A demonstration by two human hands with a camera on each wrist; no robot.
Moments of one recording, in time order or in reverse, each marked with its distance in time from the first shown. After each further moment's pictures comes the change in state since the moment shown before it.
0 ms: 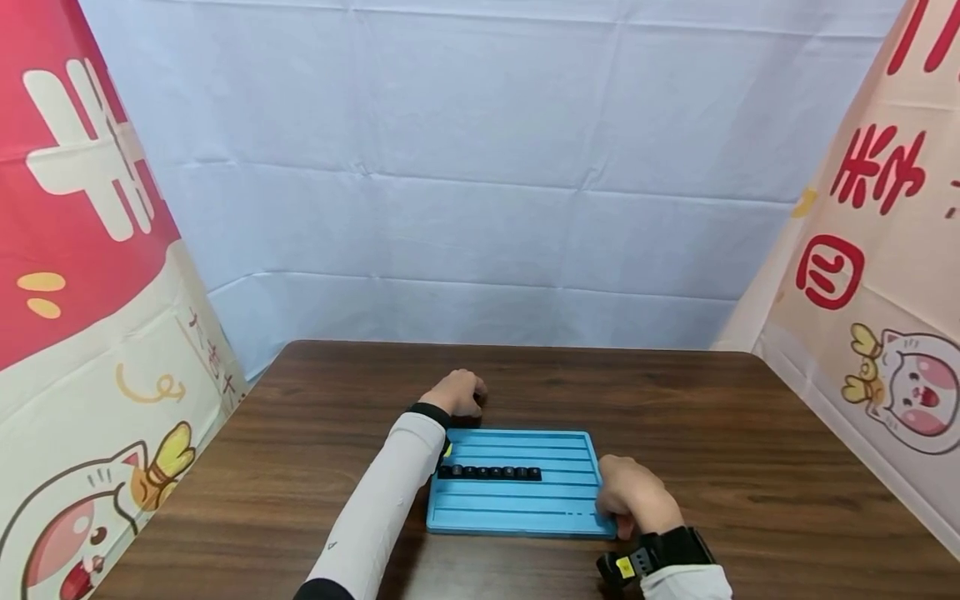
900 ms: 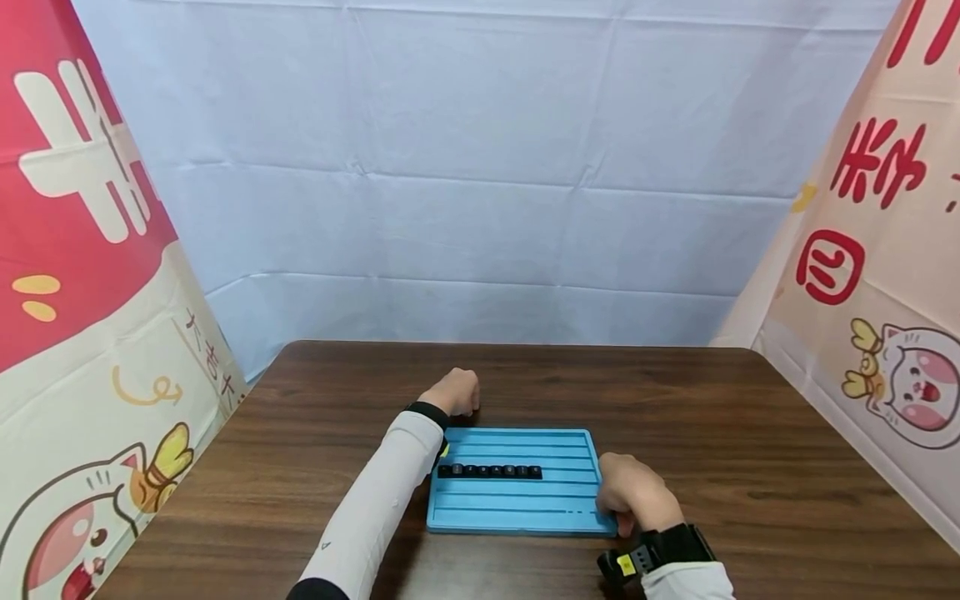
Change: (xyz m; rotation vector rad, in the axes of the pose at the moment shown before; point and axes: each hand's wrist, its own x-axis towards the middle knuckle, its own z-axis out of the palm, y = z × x) left_hand 0.003 -0.002 0.001 0.066 0.008 0.010; right_hand 0.002 0.000 -0.001 -0.010 -0.013 0.005
